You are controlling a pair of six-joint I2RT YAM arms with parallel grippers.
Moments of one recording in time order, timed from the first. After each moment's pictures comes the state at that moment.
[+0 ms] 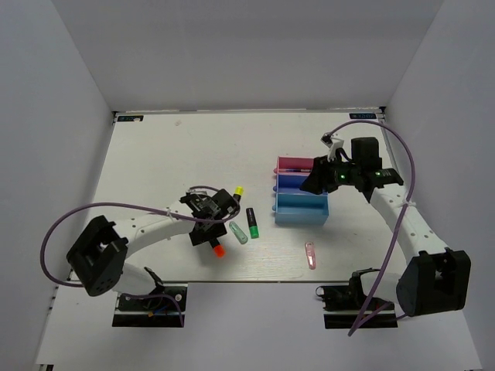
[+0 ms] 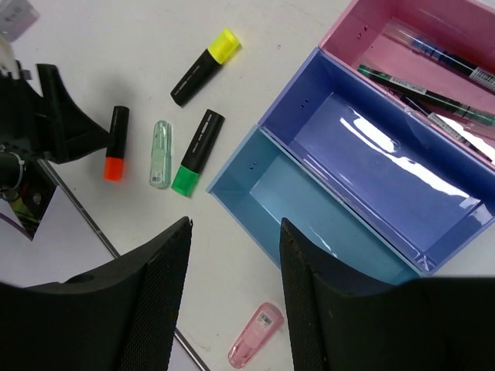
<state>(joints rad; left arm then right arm) -0.85 1.40 0.86 -0.86 -0.36 -1.17 0.19 1.23 0.98 -0.53 -0.70 0.00</state>
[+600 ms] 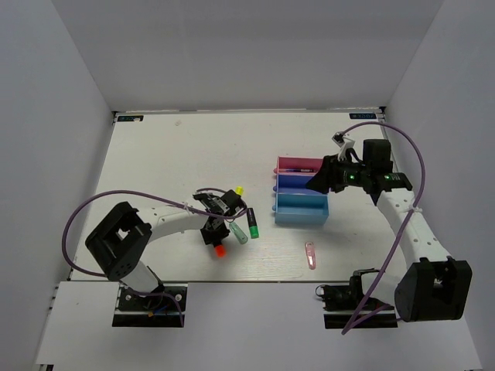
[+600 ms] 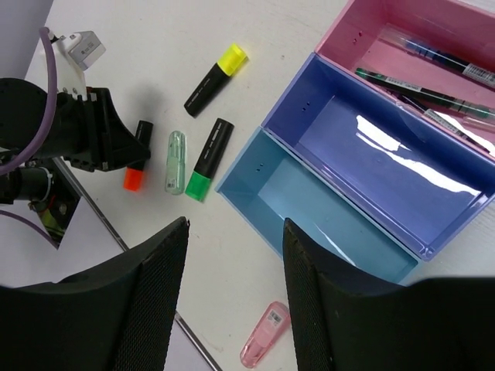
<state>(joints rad) -0.85 1.57 0.87 -0.74 -0.32 -1.22 0.10 1.18 0.95 -0.51 -0.78 0.03</state>
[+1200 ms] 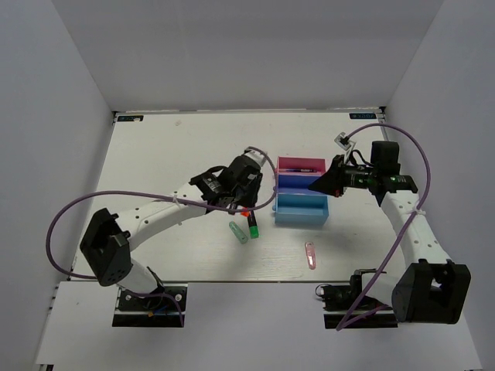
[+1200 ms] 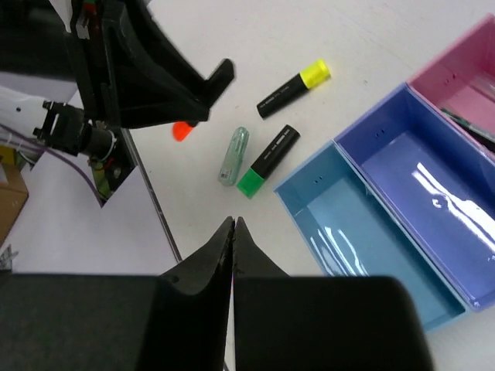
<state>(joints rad) -0.90 1.51 1.23 -0.59 -0.24 -0.46 0.02 1.17 0.93 -0.51 -1.10 -0.08</state>
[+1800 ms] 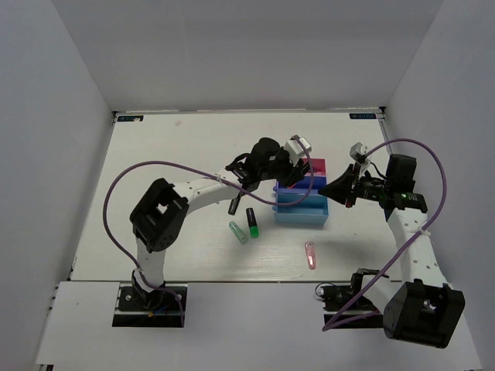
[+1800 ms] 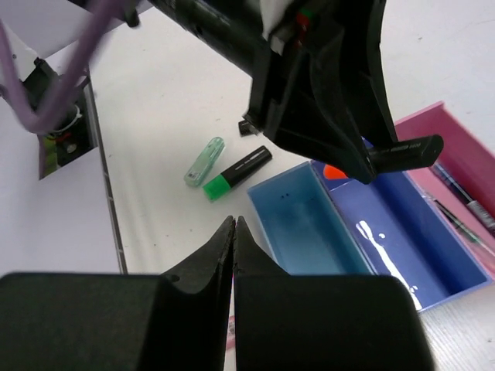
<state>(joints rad) -0.84 1.92 1.41 0.14 0.28 0.06 -0.12 1.03 0.80 -0.46 -1.31 -0.41</state>
